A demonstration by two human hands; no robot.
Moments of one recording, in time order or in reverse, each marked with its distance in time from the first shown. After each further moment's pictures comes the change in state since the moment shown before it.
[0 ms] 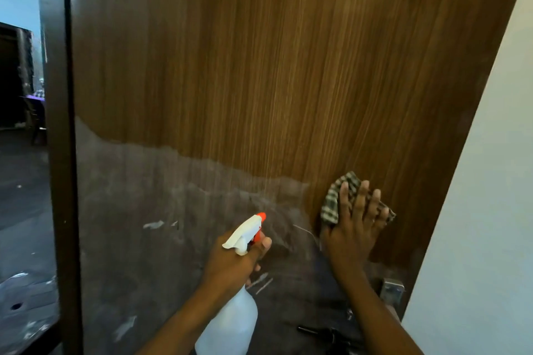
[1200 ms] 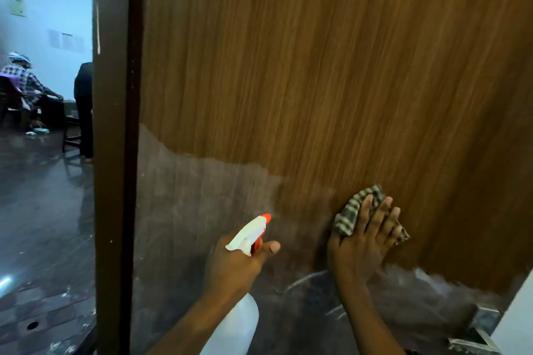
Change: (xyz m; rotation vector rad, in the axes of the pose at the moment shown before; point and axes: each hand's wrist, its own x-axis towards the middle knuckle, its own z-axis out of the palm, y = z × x) left_hand 0.090 -0.019 -0.187 0.135 0.005 -0.013; right_hand -0.020 -0.193 0.047 -0.005 0.015 0.186
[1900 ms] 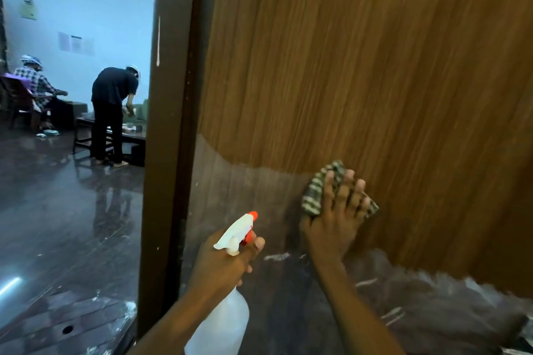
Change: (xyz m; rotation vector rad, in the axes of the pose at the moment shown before) left_hand 0.028 -0.028 -0.116 -0.093 -0.028 -0.029; right_hand -0.008 -0.157 0.021 -0.014 0.068 -0.195
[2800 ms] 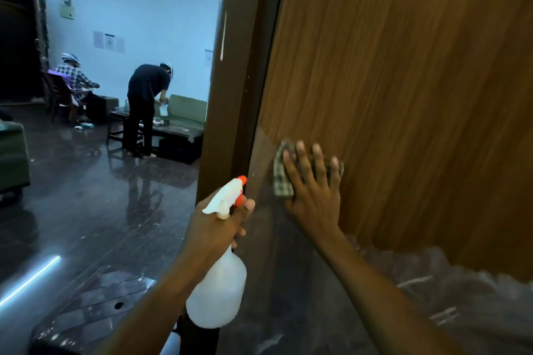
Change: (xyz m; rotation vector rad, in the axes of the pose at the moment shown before) left_hand 0.016 0.004 -0.114 -0.037 0.106 0.159; right_hand 0.011 -0.121 0.013 0.003 -0.025 -0.488
